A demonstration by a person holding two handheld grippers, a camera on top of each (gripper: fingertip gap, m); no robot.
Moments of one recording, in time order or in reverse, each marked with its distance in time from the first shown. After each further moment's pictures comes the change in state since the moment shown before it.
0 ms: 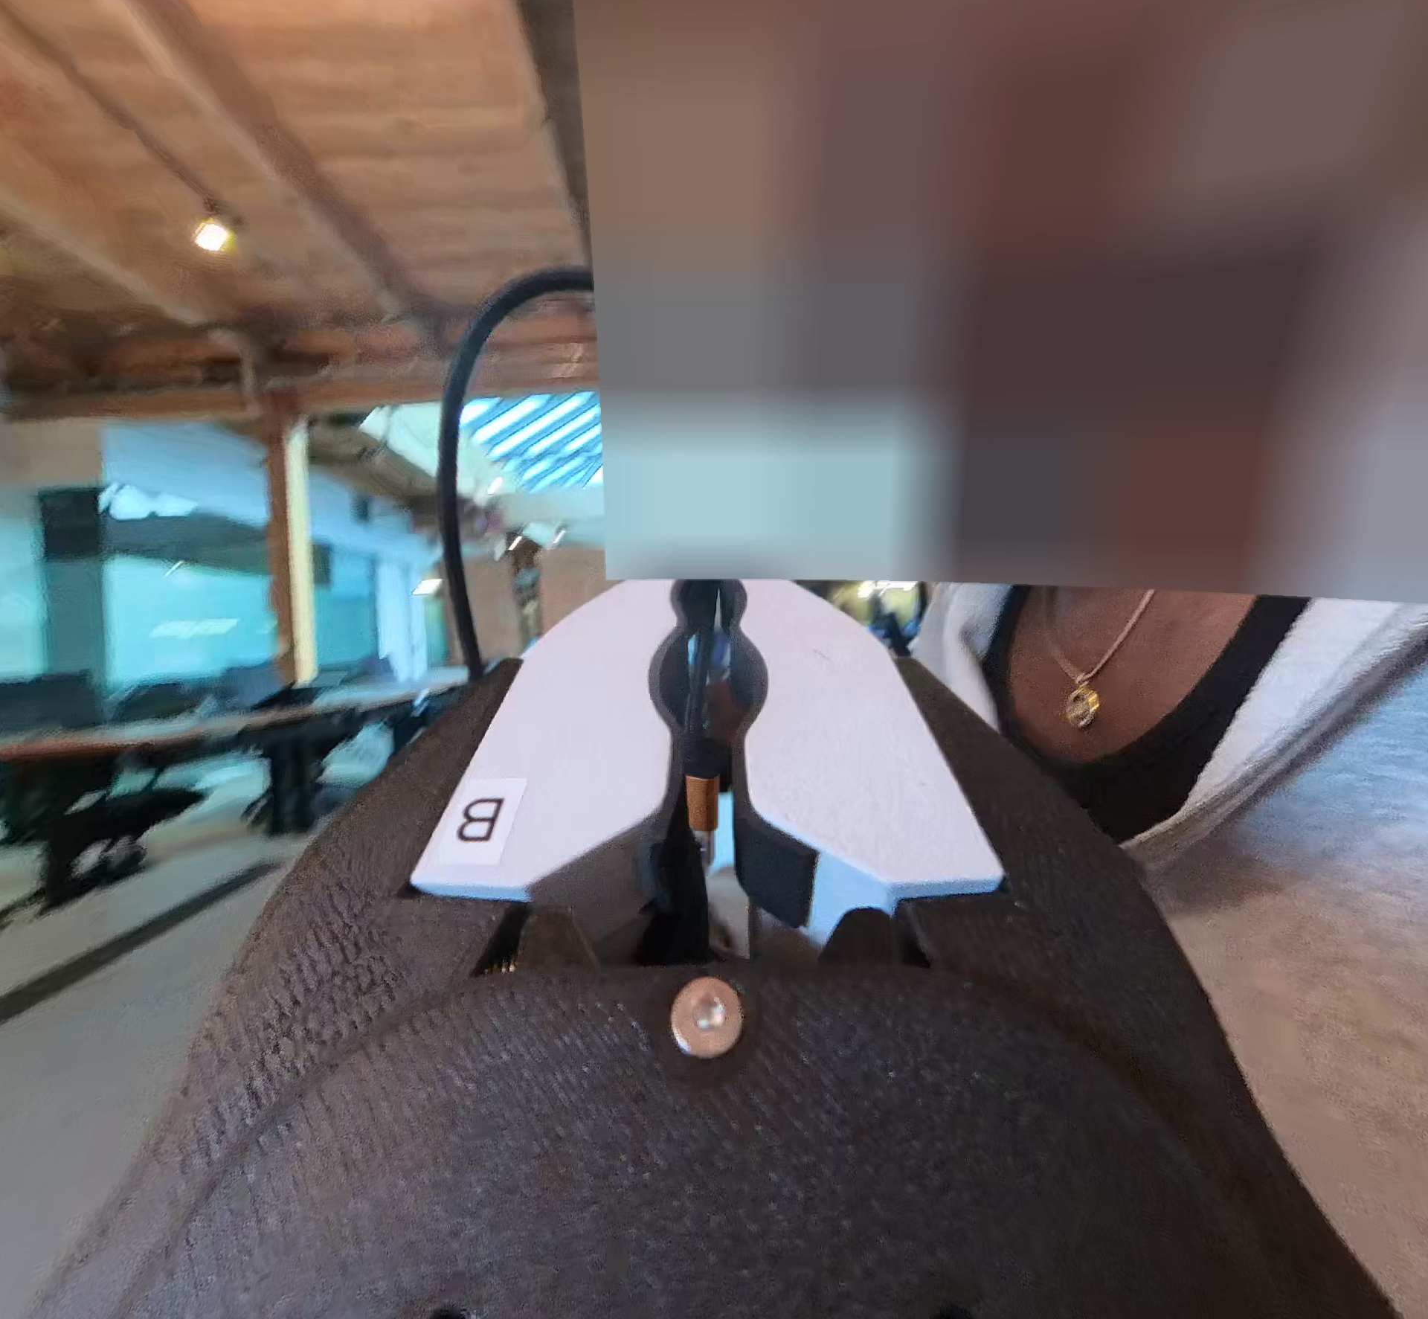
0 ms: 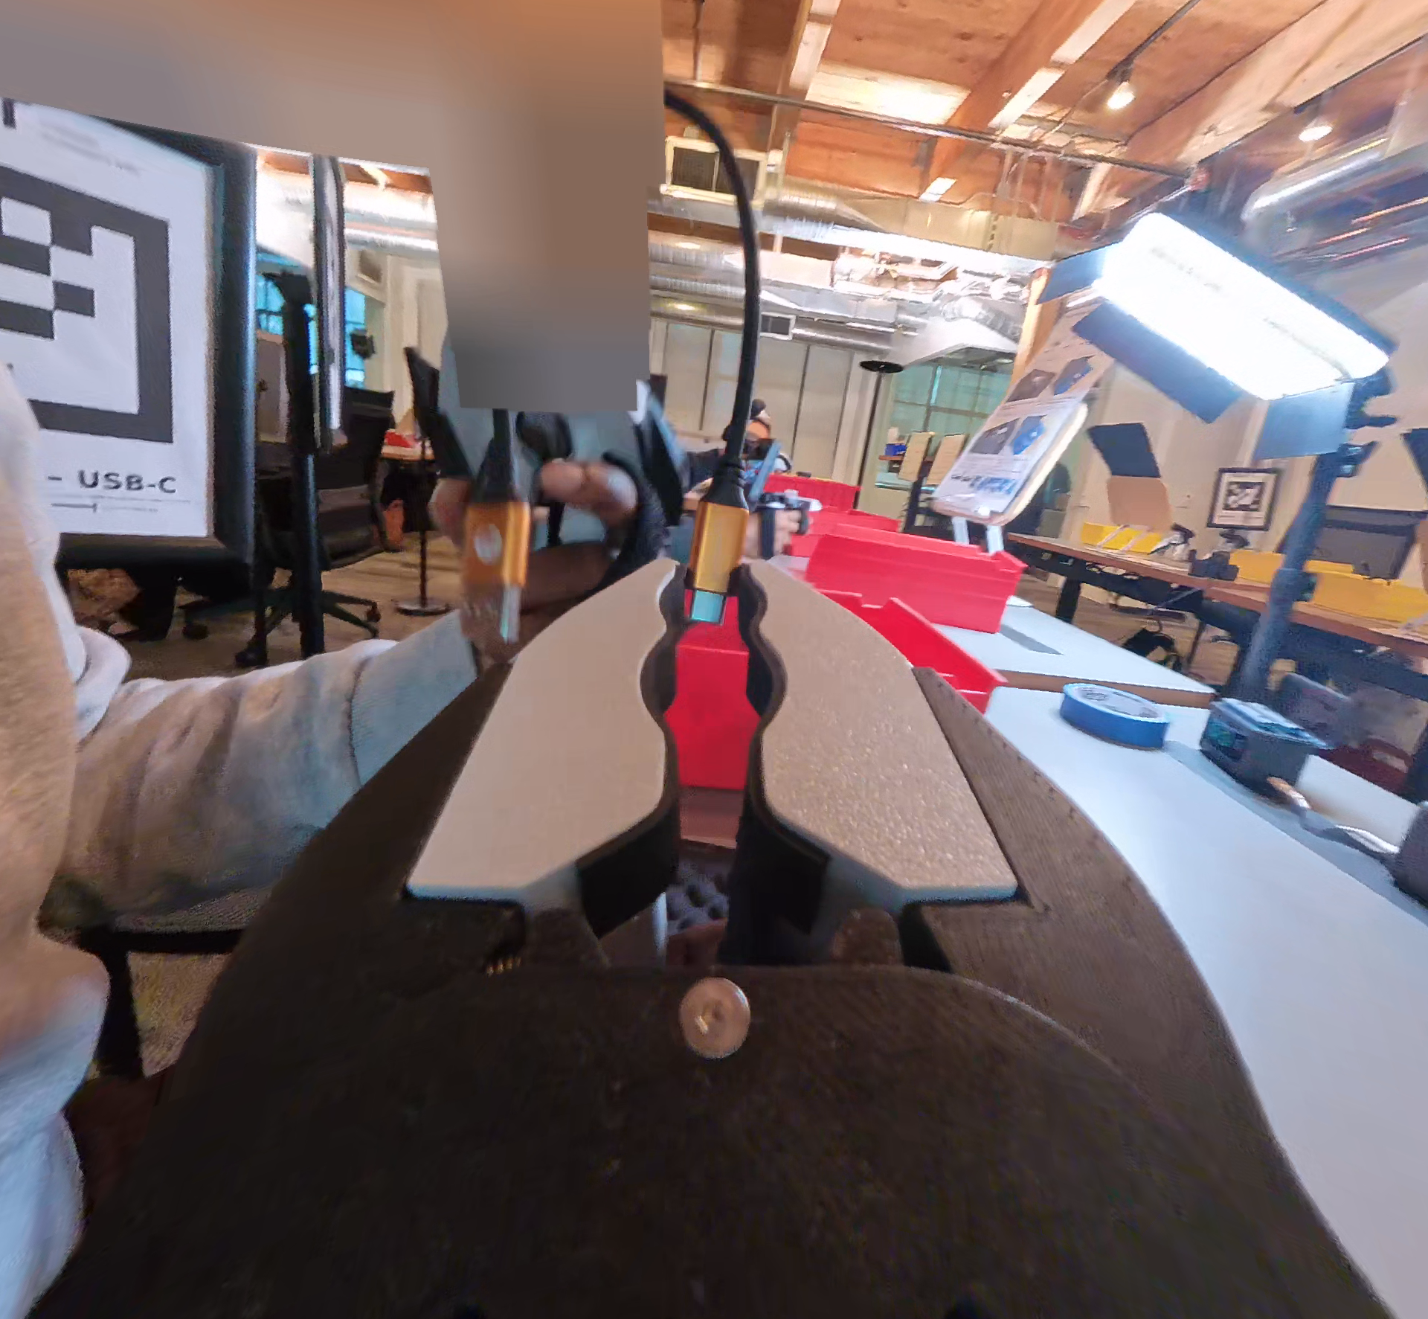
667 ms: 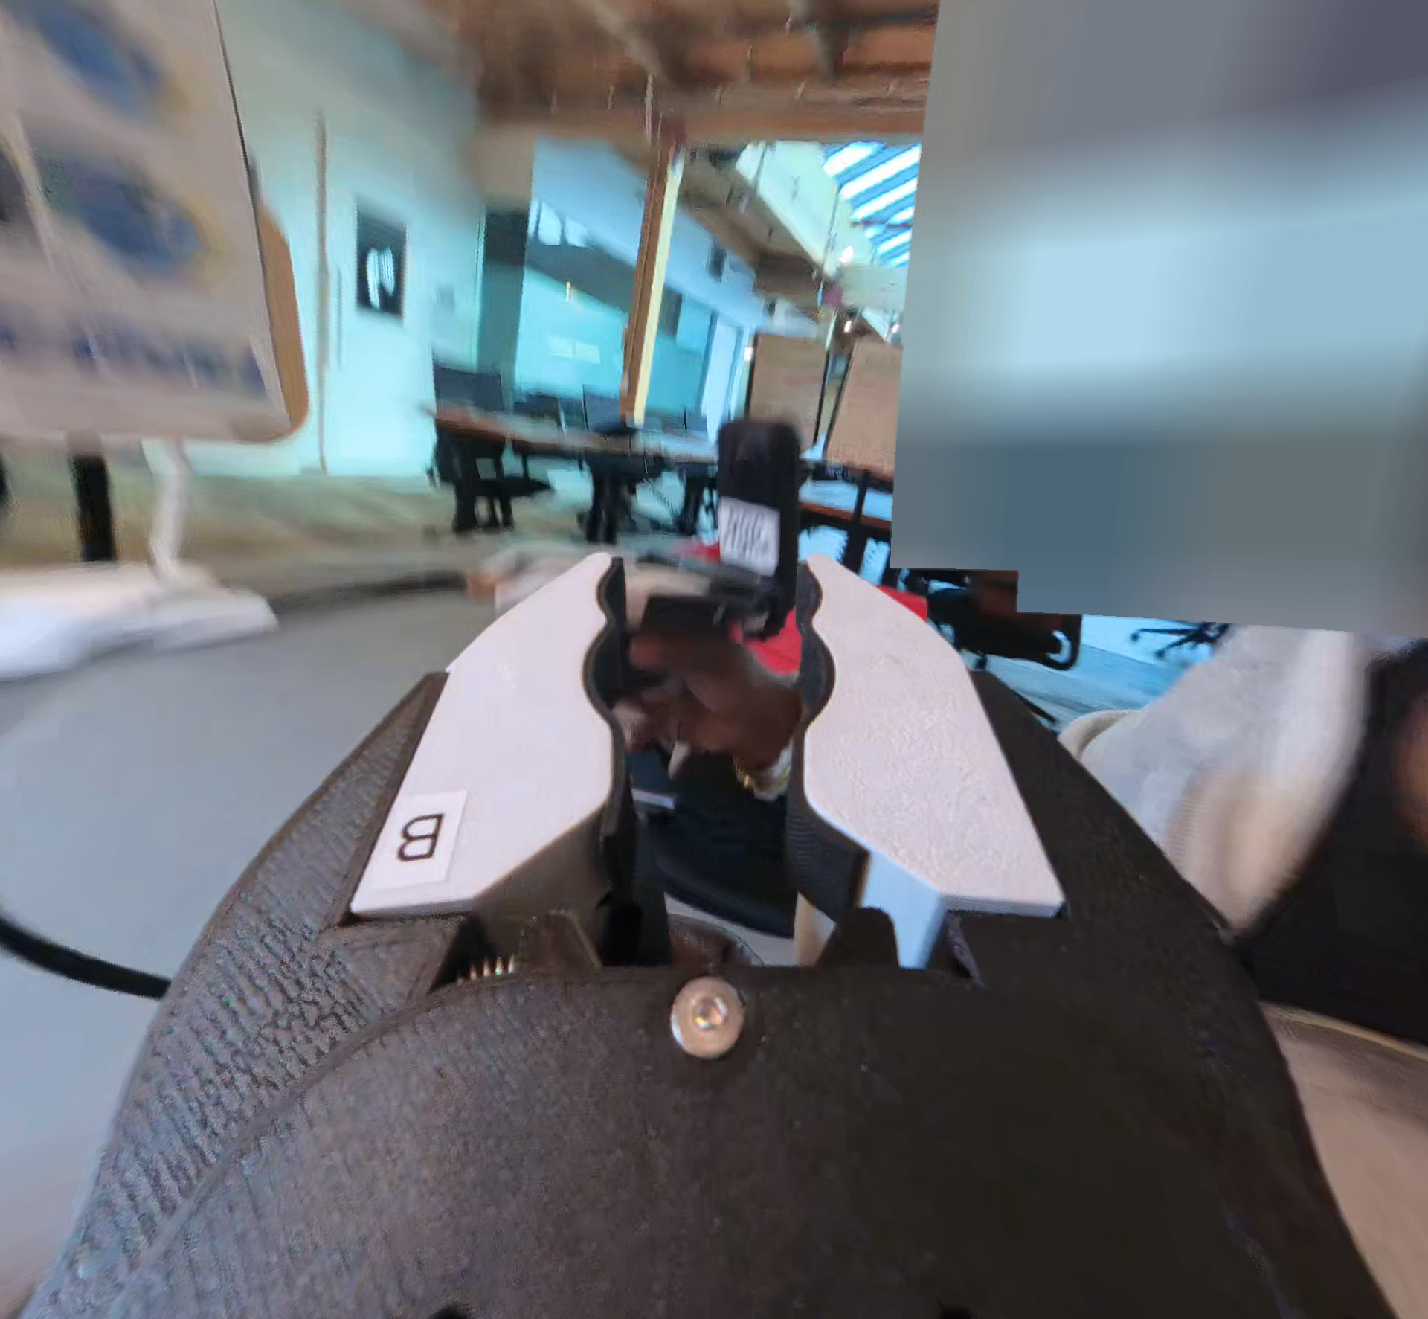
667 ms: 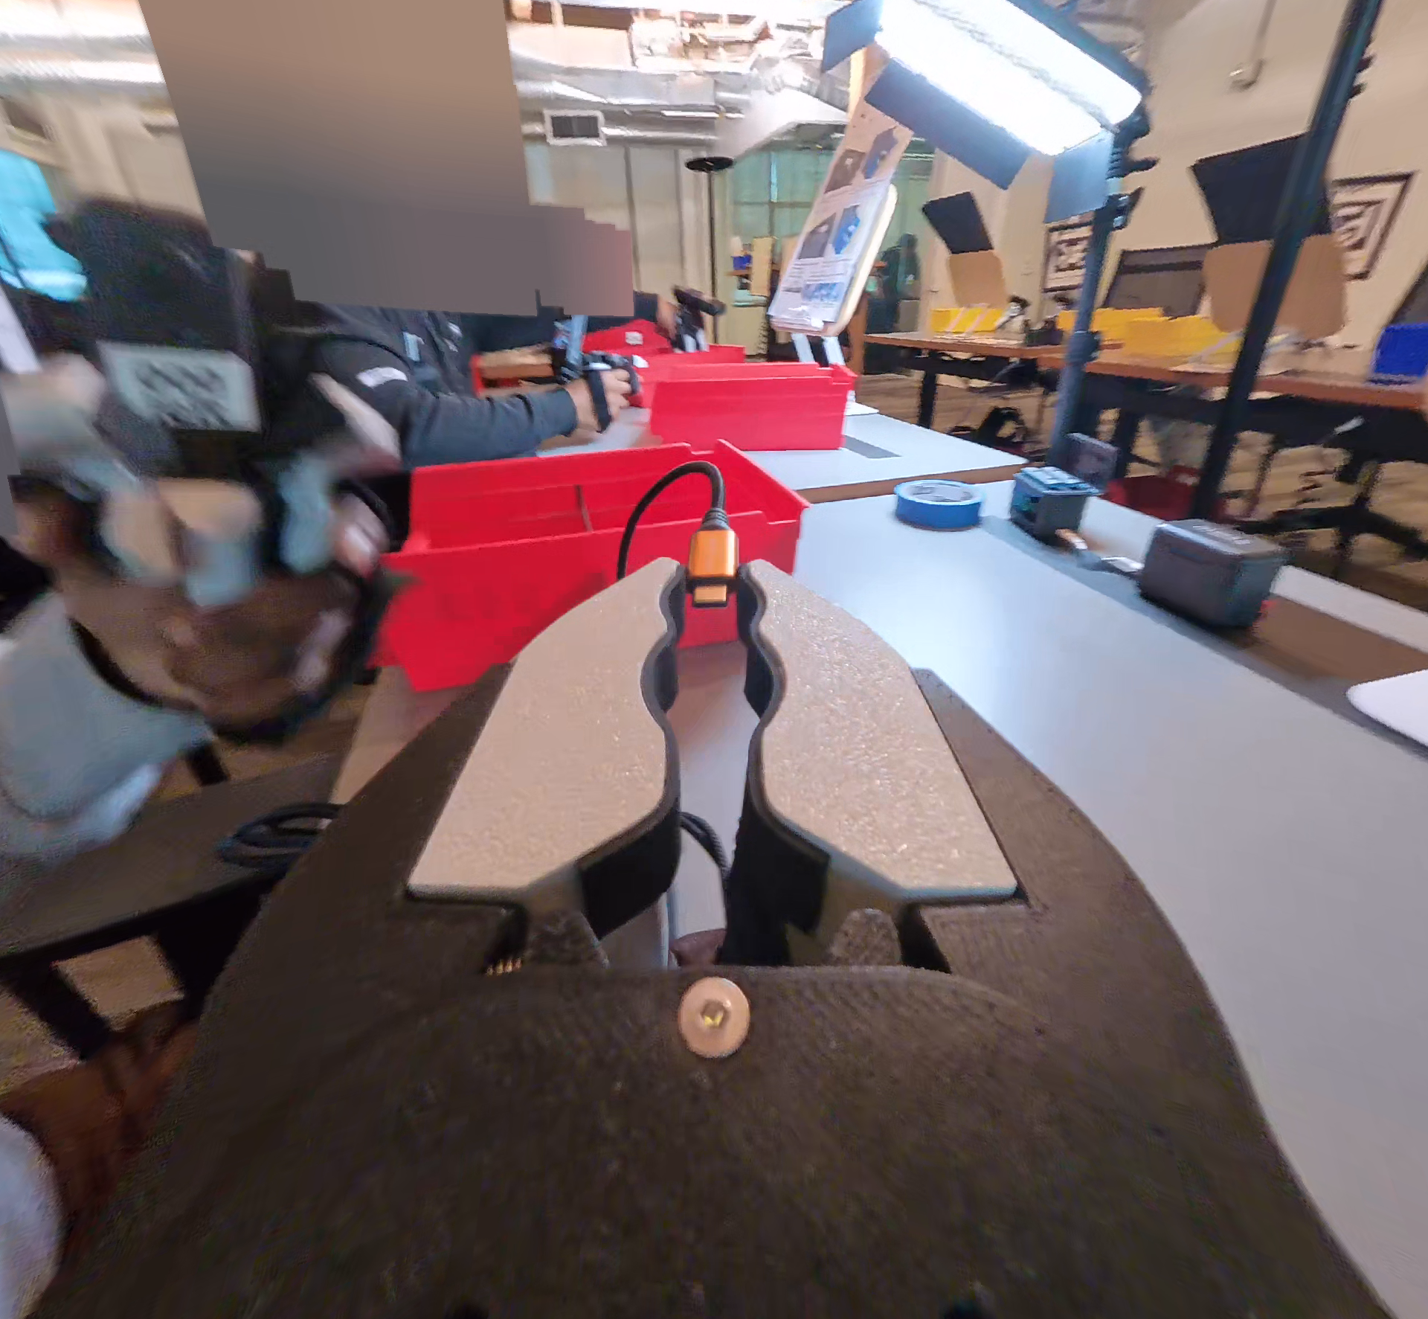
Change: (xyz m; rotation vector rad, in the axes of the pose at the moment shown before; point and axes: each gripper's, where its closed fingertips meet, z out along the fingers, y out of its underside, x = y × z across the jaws) left arm -0.040 0.044 -0.008 -0.311 -0.560 -0.037; right arm 0.076 0.020 -0.032 -0.240 0.257 0.109
